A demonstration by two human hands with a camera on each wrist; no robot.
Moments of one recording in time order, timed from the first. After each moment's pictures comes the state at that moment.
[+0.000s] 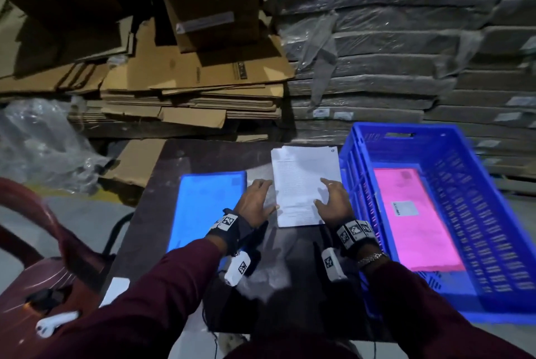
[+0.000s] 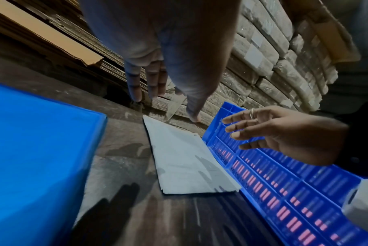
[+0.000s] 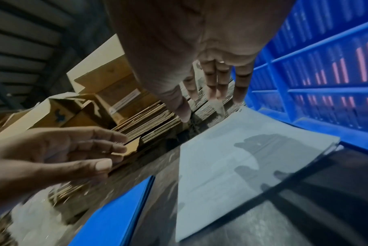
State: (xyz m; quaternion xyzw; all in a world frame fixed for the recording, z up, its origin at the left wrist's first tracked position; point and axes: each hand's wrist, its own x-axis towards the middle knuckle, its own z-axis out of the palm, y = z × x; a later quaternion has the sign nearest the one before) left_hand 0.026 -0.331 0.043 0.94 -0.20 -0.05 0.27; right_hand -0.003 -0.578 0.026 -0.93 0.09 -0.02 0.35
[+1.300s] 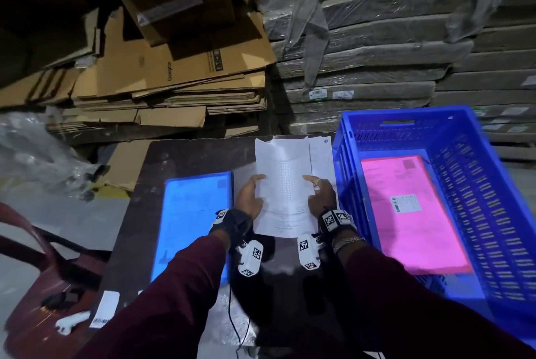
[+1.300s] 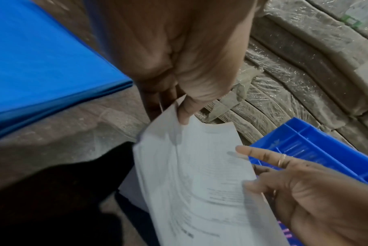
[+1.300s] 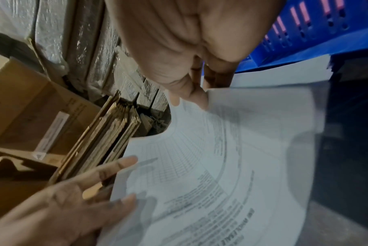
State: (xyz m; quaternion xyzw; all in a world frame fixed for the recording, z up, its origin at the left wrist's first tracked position) left_hand 0.071 -0.382 0.000 0.86 0.00 -0.15 0.49; right_hand 0.041 -0.591 -0.005 -0.83 0.20 0.02 0.52
